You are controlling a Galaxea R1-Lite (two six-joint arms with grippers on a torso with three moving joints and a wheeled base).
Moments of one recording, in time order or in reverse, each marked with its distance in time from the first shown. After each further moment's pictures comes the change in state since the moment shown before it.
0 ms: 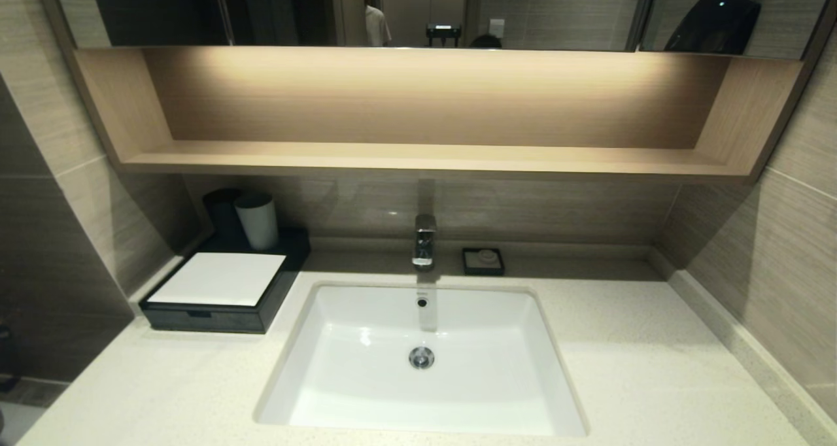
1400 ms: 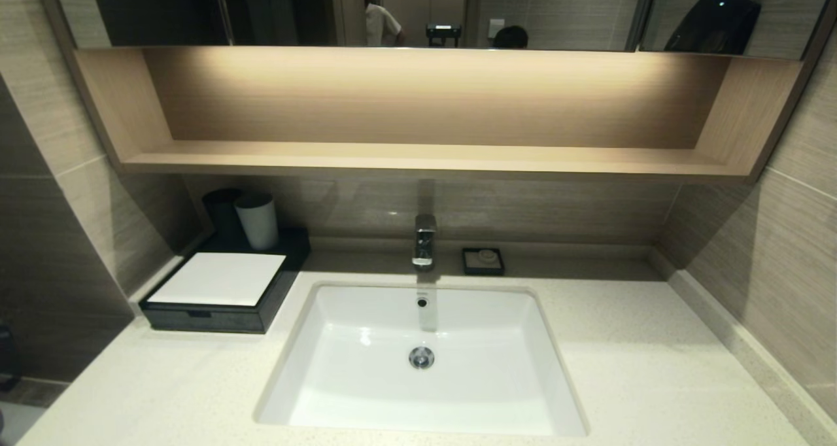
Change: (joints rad) left arm 0.000 0.000 0.000 -0.003 -0.003 -0.008; right arm 0.000 0.000 0.000 0.000 0.001 -0.004
